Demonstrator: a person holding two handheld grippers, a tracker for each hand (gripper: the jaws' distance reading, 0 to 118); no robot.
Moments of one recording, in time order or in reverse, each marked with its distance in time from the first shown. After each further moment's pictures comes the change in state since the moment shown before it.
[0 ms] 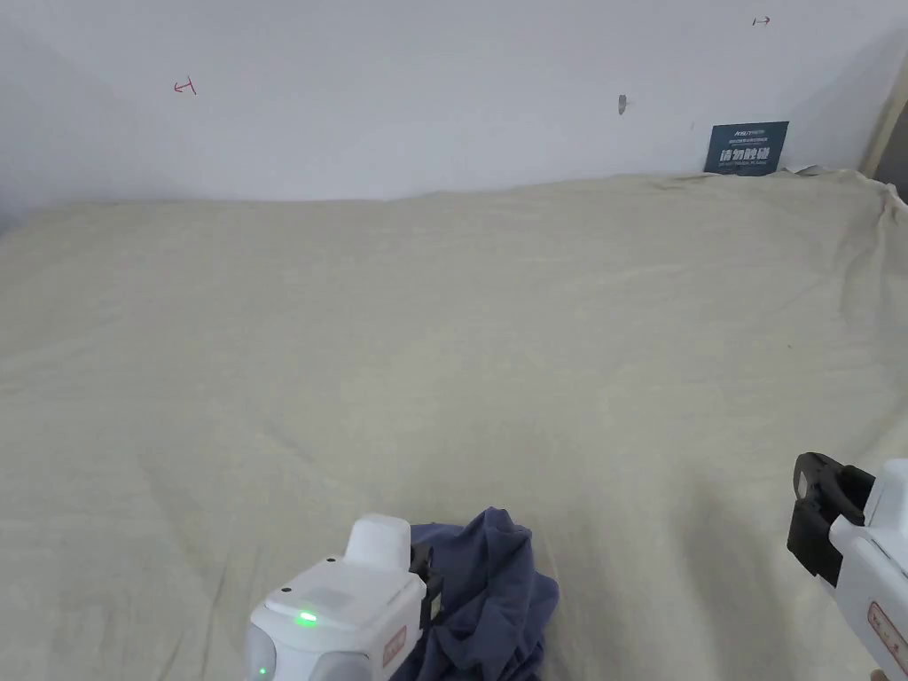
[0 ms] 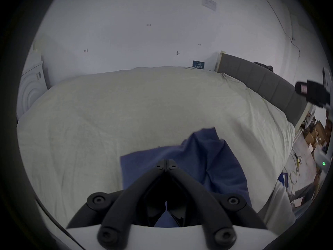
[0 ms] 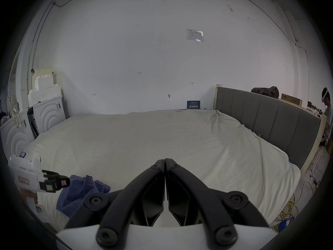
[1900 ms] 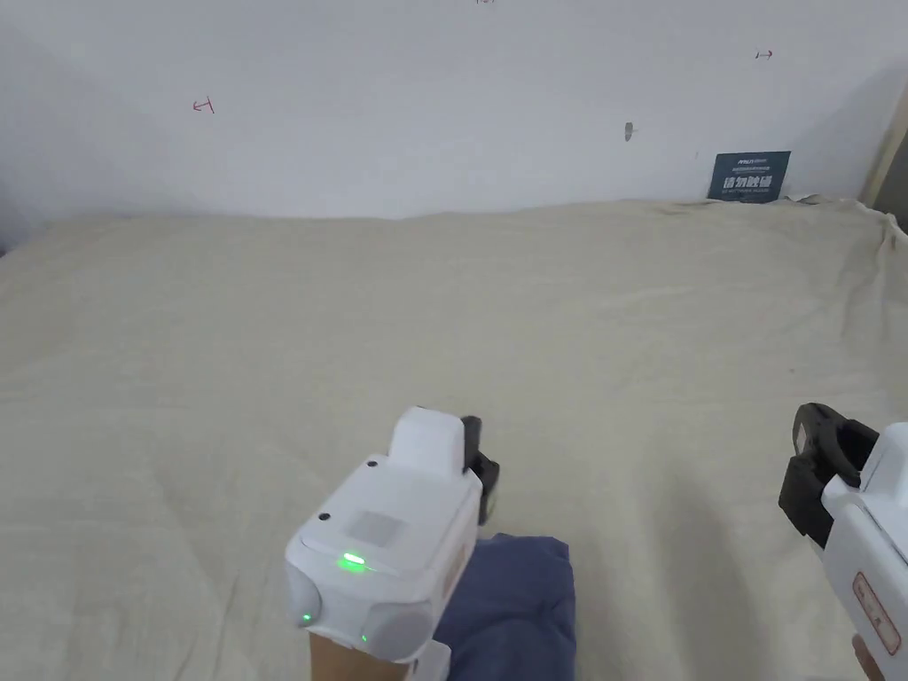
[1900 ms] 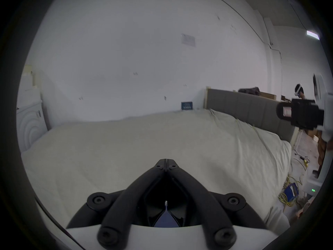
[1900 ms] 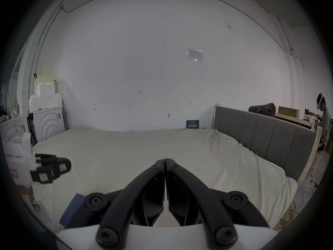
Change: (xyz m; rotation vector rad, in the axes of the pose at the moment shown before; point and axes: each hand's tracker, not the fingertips) left arm 0.026 0.091 0.066 0.411 0.035 -0.089; right arm -0.036 0.041 0.021 0.185 -0.023 0.024
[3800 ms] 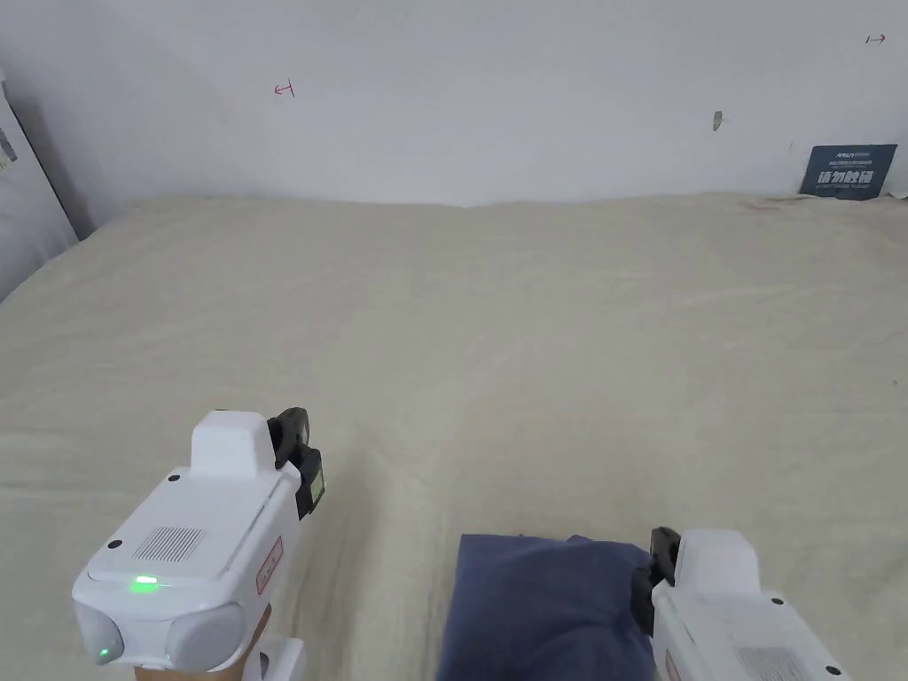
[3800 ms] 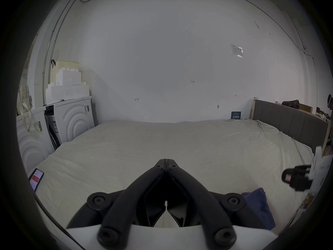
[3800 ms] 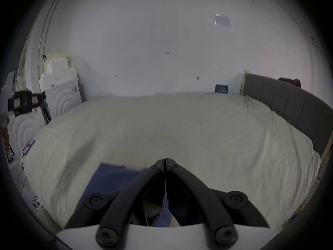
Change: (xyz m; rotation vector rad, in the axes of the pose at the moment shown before) left arm -0.151 -0.026 0.056 -0.005 0.324 0.084; right arm -0.125 -0.122 -0.062 -0.334 0.174 0.000
